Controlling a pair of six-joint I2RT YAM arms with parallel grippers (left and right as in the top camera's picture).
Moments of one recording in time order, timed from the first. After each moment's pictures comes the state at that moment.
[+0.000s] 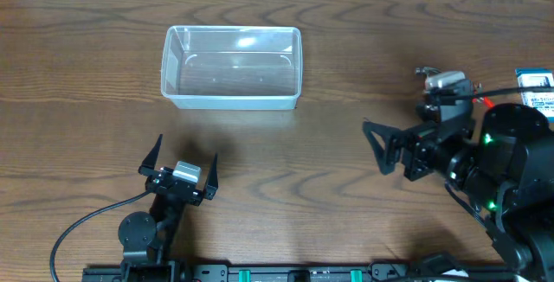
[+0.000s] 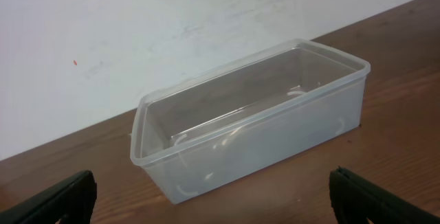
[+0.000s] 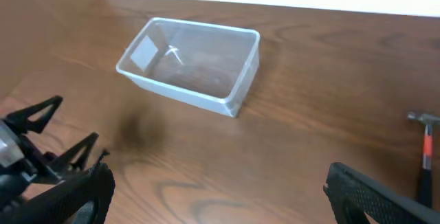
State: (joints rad) left arm 0.01 0.01 0.02 -0.09 0.28 0.30; right arm 0.36 0.93 1.34 -0.99 -0.19 0.20
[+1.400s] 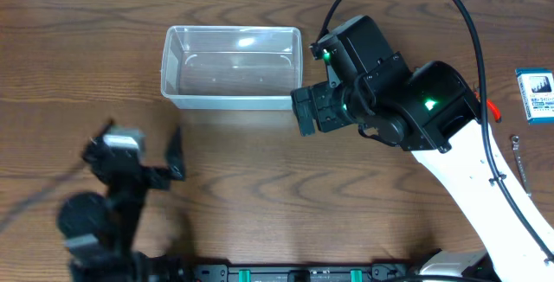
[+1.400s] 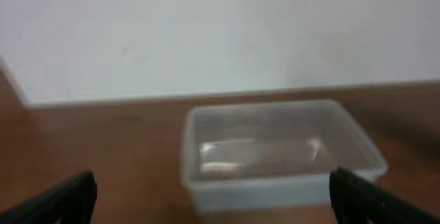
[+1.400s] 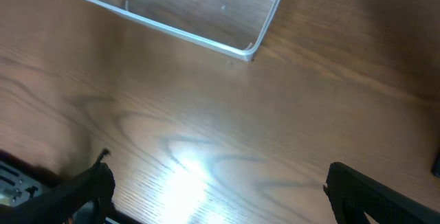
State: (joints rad) left arm 0.23 0.47 0.71 -0.45 0.31 0.07; right arm 0.68 1.56 1.90 -1.36 0.02 0.36
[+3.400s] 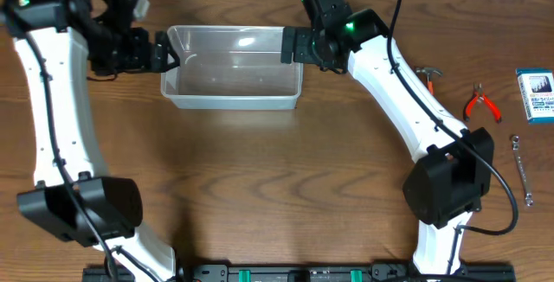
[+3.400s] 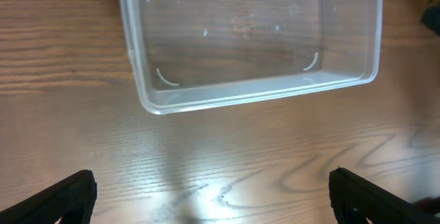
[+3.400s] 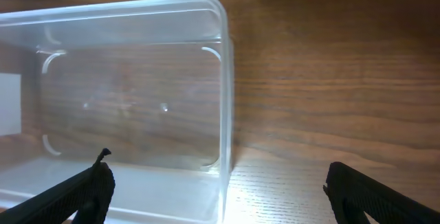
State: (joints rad) left arm 0.19 1.87 2.08 -1.55 0.38 0.24; right arm 0.48 2.04 1.92 -0.94 0.00 0.56
